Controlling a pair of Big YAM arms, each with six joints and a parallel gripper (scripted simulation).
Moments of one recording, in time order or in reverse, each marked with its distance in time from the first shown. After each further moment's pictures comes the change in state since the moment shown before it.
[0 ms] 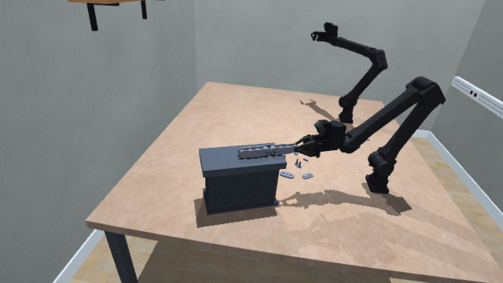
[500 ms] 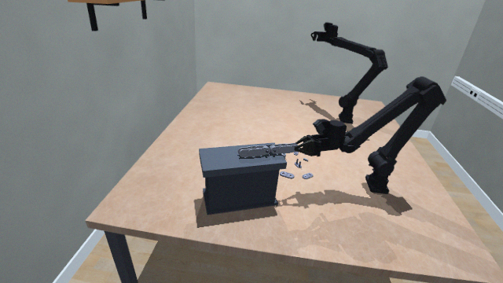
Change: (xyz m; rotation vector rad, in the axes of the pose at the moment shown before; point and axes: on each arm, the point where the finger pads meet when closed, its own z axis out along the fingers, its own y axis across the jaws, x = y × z) left arm -0.001 -0.001 -0.001 0.000 0.002 0.100; right arm 0.000 0.000 0.000 0.000 0.000 0.000
